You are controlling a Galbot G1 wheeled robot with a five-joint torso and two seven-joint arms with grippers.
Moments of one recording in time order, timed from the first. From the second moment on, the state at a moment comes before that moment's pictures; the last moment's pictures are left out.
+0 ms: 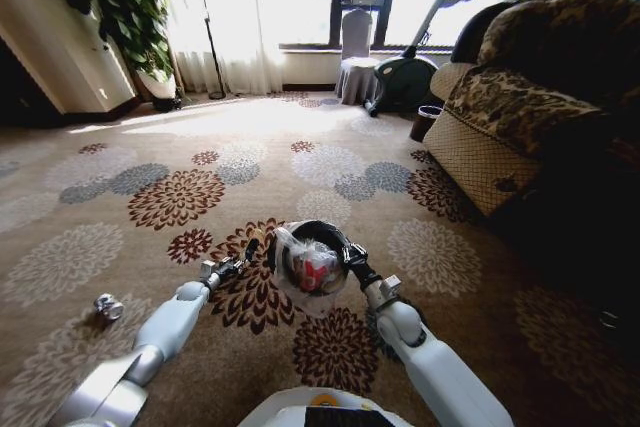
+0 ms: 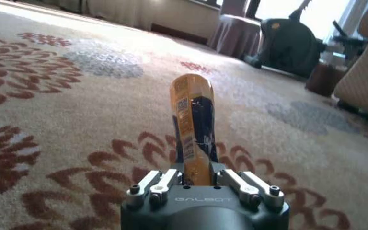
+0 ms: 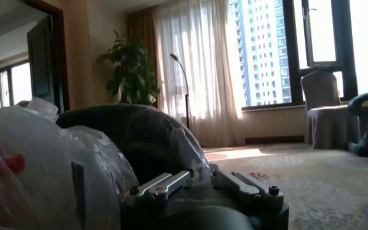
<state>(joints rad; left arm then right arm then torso) 0.87 -1.02 -0.23 -0.98 -0.84 -0.11 0.29 -1.05 1.18 0.04 1.66 0.42 0.24 -0.02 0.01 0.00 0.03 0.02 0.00</state>
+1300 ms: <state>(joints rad) 1.25 -1.20 -0.32 -2.14 -1.85 0.13 -0.20 -0.61 1.46 0.00 1.10 0.22 0.55 -0.02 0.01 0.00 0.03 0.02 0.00</state>
